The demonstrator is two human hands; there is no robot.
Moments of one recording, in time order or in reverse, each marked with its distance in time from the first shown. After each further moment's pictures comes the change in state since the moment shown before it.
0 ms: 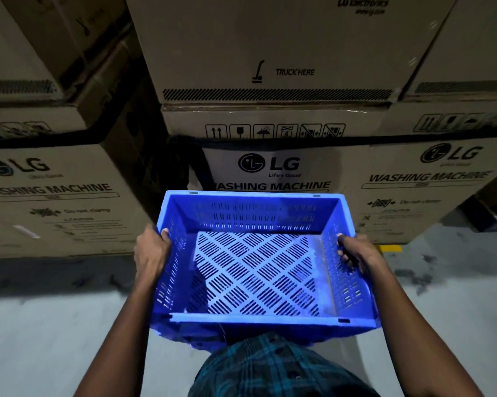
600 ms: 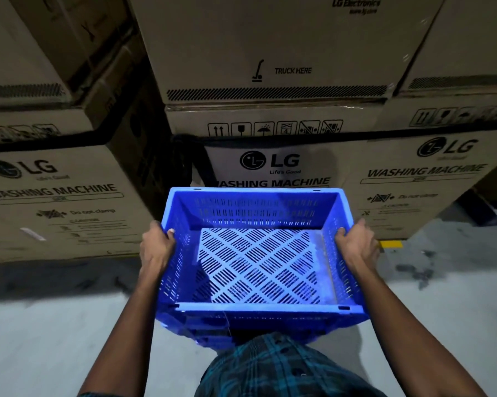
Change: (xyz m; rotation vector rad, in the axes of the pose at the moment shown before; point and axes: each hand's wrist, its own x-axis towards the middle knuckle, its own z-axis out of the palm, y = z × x) left_hand -0.007 -0.007 -0.007 0.027 -0.040 0.057; right_hand -0.055 0.001 0.015 -0.531 0.532 -0.341
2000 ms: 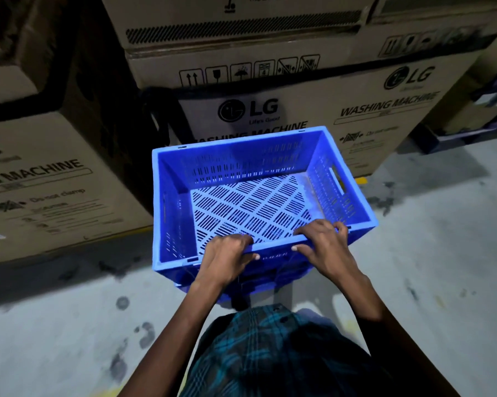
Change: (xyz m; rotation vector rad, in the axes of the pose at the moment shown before) left_hand -0.137 -0.009 0.024 0.377 -0.352 1.036; right_hand -0.182 0.035 0.012 -0.107 -0.159 -0.635
